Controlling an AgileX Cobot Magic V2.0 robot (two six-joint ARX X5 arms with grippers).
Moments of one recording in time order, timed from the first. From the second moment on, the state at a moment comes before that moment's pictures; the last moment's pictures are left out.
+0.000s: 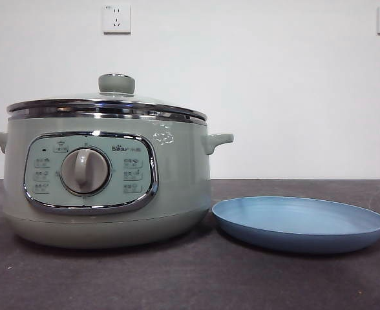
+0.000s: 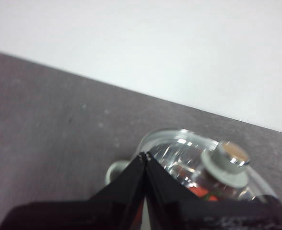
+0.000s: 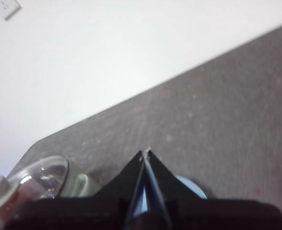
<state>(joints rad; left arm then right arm) 0.06 0.32 0.48 -0.27 0.25 -0.35 0.07 0.28 0.44 -0.25 -0.16 0.46</state>
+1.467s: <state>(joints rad) -0.23 1.12 1.13 -0.48 0.48 -0.08 0.07 0.85 1.04 -0.63 -0.34 0.09</state>
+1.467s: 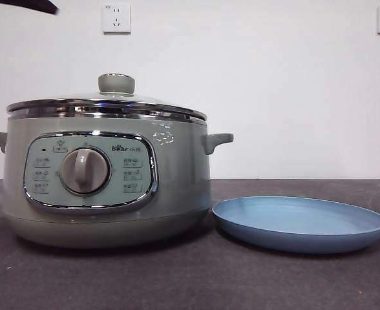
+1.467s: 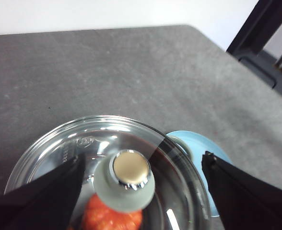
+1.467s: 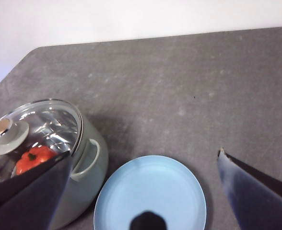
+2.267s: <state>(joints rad) -0.44 1.43 1.20 -0.51 0.20 0.07 0.07 0.86 1.04 -0.71 -0.34 0.09</state>
